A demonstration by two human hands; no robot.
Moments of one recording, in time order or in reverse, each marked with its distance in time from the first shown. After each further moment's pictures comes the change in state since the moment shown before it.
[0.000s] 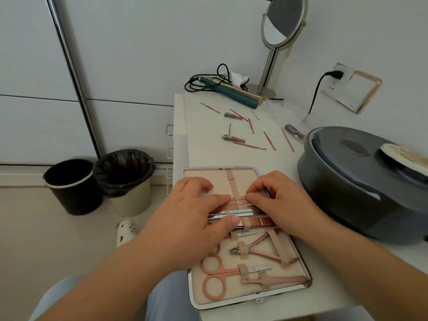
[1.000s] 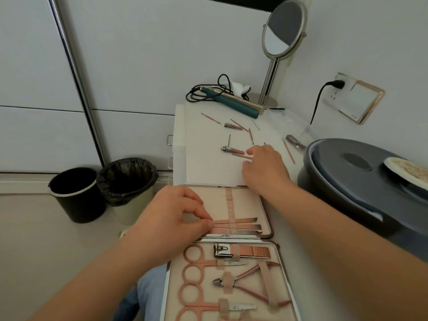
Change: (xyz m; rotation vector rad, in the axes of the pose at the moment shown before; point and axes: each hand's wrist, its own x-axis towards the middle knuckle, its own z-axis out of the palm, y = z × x) left_hand 0.012 -0.030 -0.018 -0.274 0.122 -0.063; right_hand 0.100 -0.017 0.010 -0.237 0.158 0.173
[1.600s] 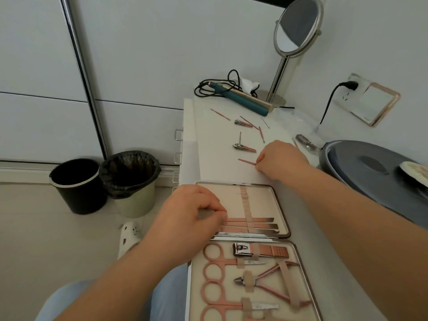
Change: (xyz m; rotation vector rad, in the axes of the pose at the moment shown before) left_hand -0.008 0.006 0.014 -0.084 0.095 0.005; right_hand 0.016 0.002 -0.014 -0.333 -0.207 0.133
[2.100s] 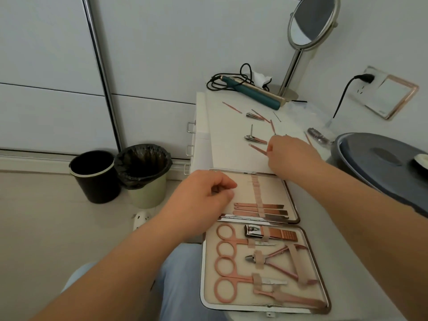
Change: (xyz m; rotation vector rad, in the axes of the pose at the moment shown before) left_hand 0.006 0.009 -0.008 -0.105 -0.083 -0.102; right_hand -0.029 -0.003 -0.007 -0.084 0.101 -0.165
